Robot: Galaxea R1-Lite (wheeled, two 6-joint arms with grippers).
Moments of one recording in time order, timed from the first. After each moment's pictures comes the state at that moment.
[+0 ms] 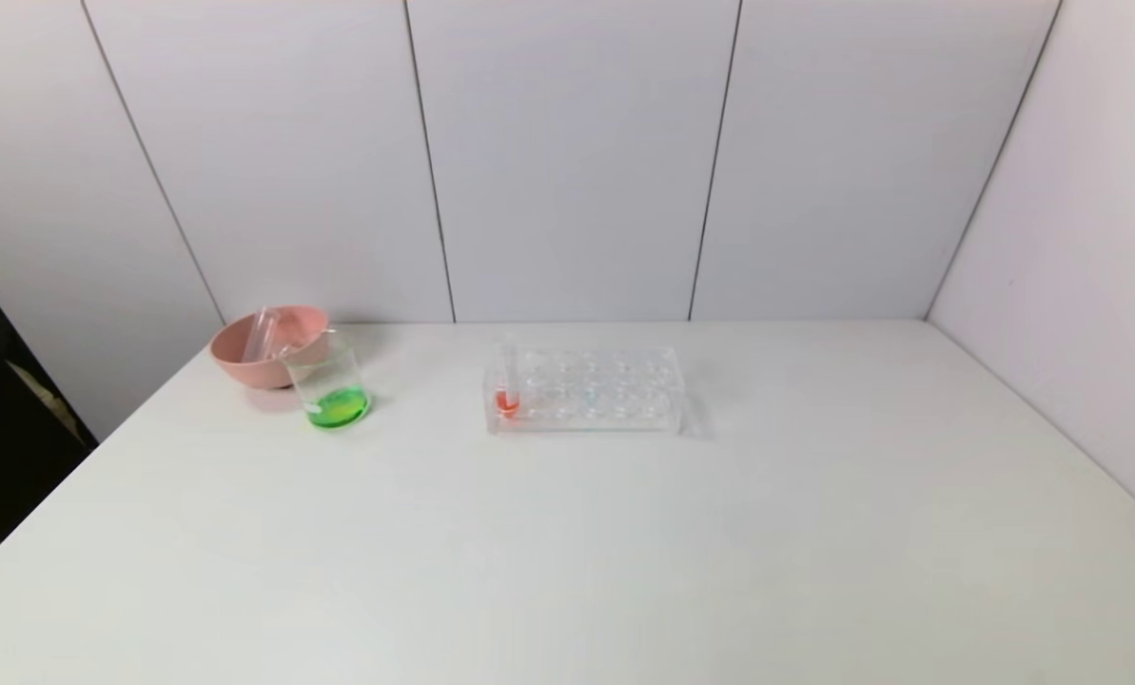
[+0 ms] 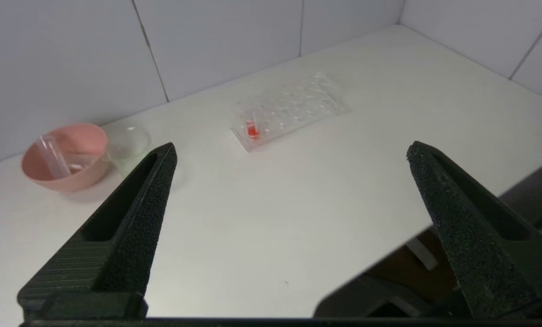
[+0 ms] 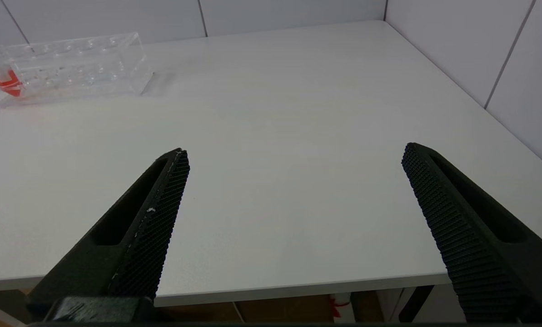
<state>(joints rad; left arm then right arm) 0.08 0.76 -1.21 0.56 -0.61 0.08 0.00 0.00 0.00 0.00 -0.04 0.10</state>
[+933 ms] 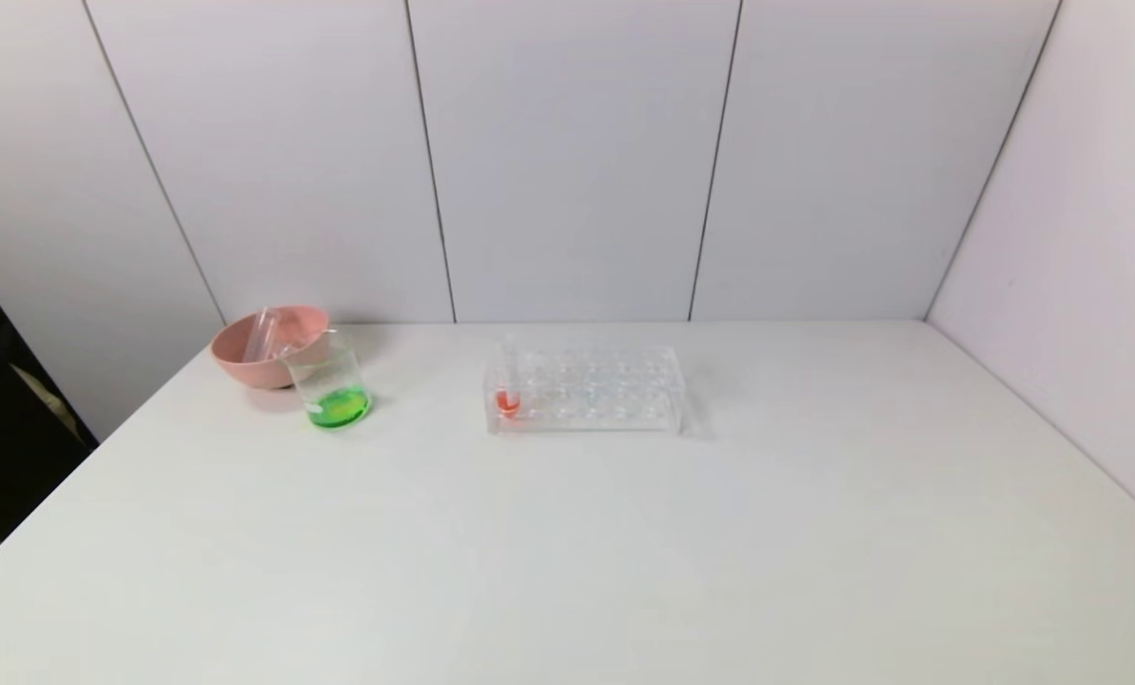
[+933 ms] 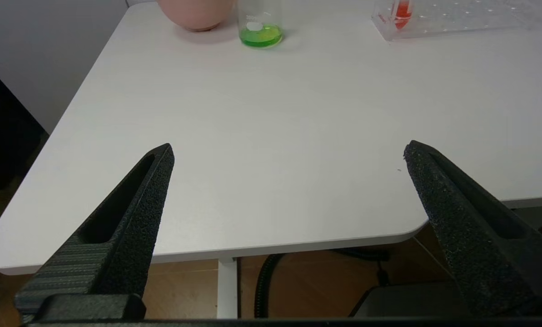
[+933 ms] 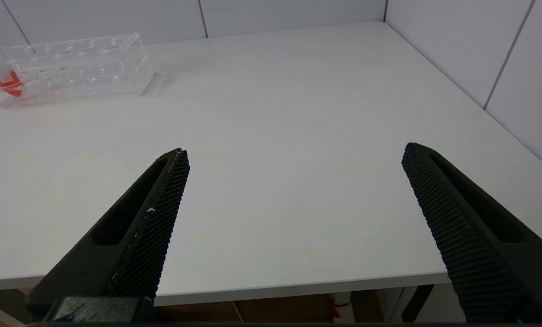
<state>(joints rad) 0.01 0.05 -0.29 0.33 -0.06 0.02 0.00 0.00 0.00 0.00 -0.04 0.10</state>
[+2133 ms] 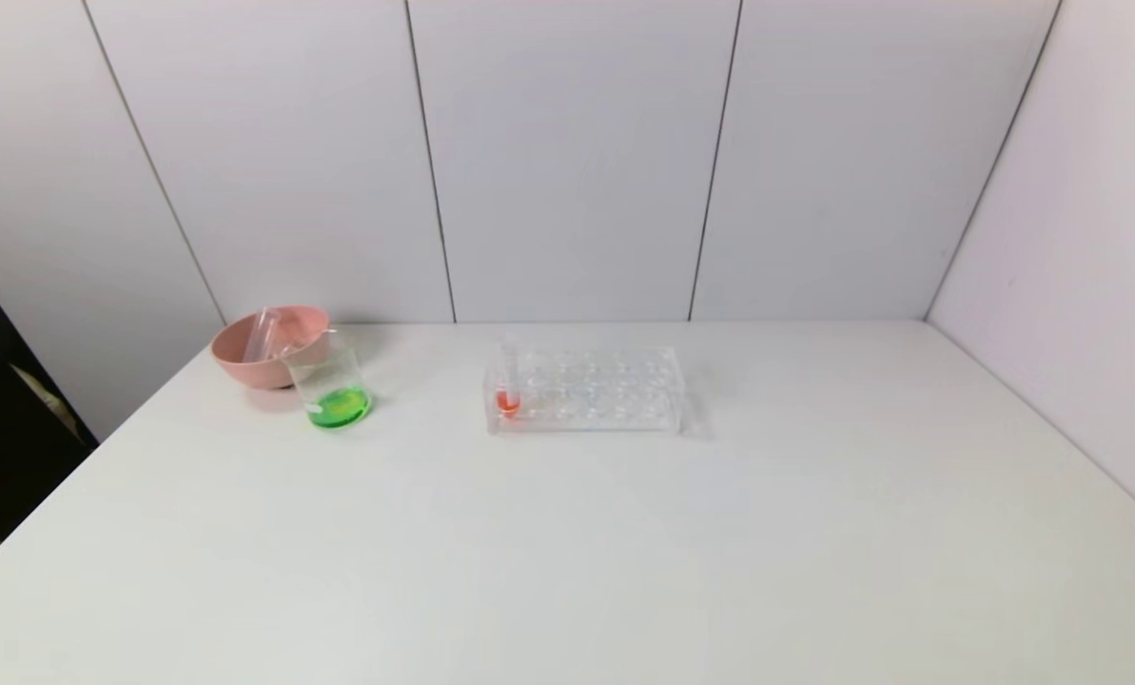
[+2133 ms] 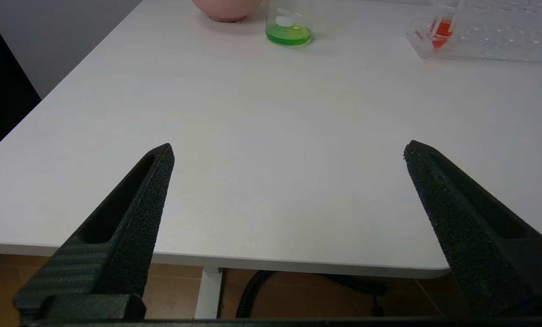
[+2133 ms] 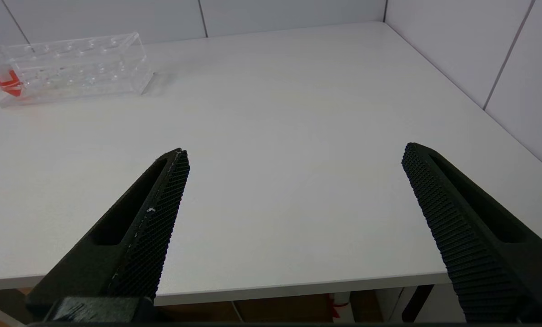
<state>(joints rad) 0.01 0.00 -0.03 0.07 0.03 -0.09 0.00 0.00 0.00 0.00 -0.04 0.09</state>
